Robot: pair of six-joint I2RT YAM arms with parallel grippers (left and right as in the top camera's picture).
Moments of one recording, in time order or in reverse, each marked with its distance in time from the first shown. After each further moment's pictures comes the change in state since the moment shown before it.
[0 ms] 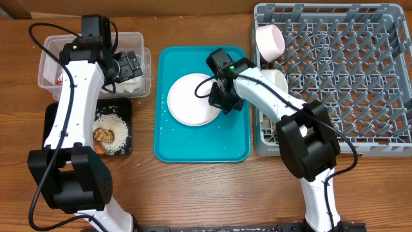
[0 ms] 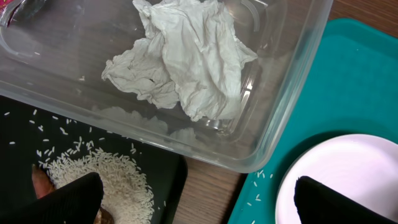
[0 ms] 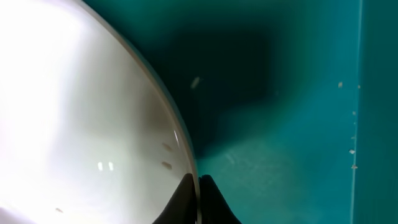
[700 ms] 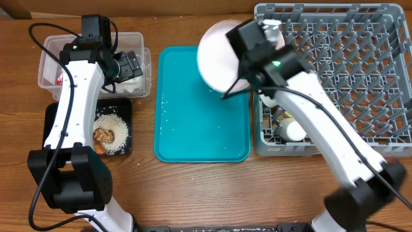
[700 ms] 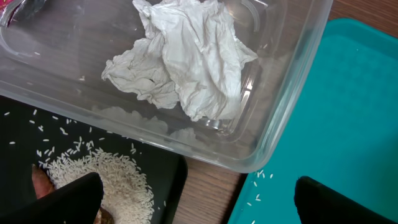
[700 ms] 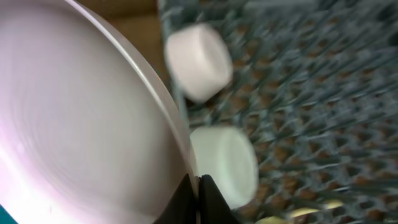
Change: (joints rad) left arm 0.000 0.000 0.000 0.000 0.000 0.000; right arm -0.001 -0.463 0.069 -0.150 0.615 -0.185
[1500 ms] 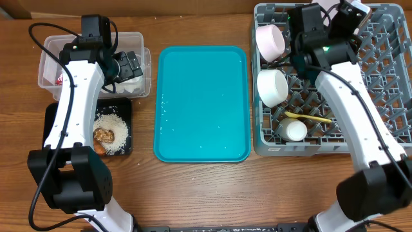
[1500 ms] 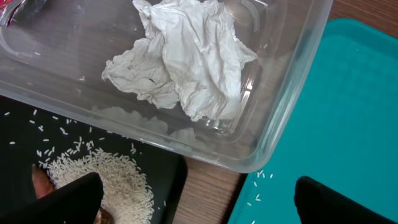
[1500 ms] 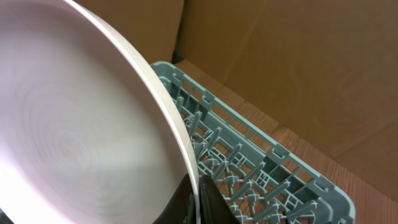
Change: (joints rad) left arm 0.000 0.000 0.000 0.000 0.000 0.000; right arm -0.307 0.009 -0.124 0.221 0.547 0.045
